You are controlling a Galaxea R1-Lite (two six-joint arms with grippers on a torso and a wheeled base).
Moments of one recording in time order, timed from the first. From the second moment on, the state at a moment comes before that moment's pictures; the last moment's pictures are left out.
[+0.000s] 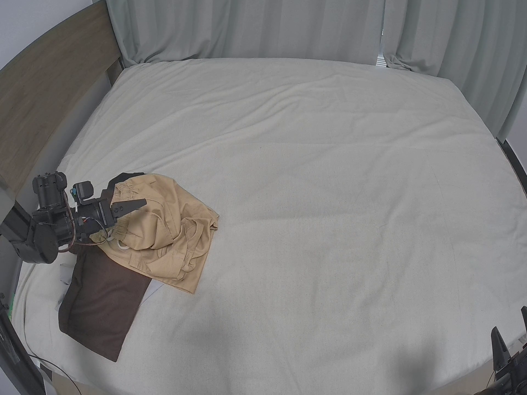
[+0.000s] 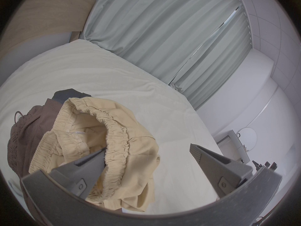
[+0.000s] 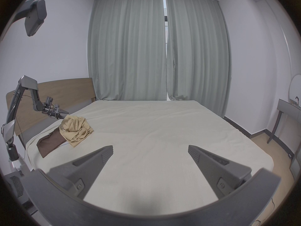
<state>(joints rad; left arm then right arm) 0.18 2.02 -0.86 -0.81 -0.81 -0.25 0.01 0.02 -0.02 0.00 0.01 0.00</state>
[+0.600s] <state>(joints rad) 0.15 2.06 -0.87 -0.83 -0.81 -0.25 0.01 0.02 -0.02 0.00 0.01 0.00</state>
